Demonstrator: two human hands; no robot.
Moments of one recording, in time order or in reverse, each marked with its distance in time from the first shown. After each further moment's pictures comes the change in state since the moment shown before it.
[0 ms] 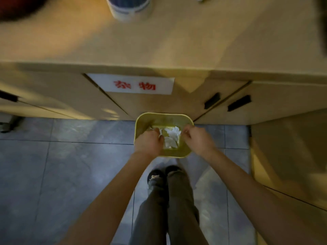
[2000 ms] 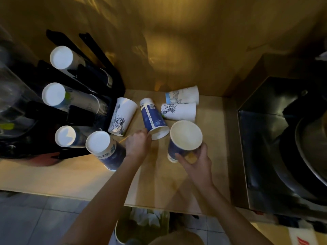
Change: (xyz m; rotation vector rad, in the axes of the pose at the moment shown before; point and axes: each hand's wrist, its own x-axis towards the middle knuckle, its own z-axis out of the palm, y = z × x) left_hand 0.122 0.182 -0.306 0.086 0.532 0.004; right_hand 0.072 -0.047 -0.326 0.747 0.471 -0.039
